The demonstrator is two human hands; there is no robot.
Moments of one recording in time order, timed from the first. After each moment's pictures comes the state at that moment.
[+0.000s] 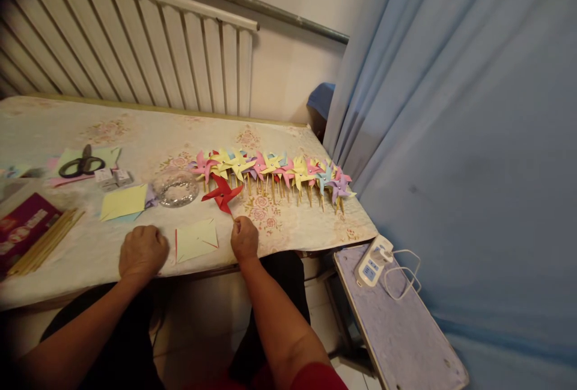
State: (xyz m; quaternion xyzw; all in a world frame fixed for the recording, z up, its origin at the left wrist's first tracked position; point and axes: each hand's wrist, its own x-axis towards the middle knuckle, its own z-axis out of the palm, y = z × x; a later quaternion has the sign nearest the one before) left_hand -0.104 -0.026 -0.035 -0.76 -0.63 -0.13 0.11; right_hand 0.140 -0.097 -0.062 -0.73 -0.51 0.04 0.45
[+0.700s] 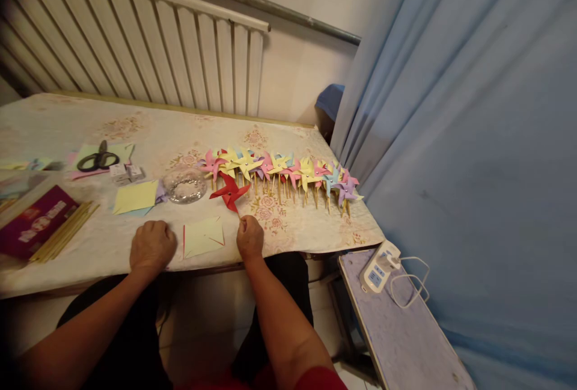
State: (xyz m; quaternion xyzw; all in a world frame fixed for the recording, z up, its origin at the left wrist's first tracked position) left_hand -0.103 -0.027 -0.033 -0.75 -0.64 -0.12 0.09; right_hand 0.138 -0.100 -0.058 -0.74 -0.51 0.05 0.45
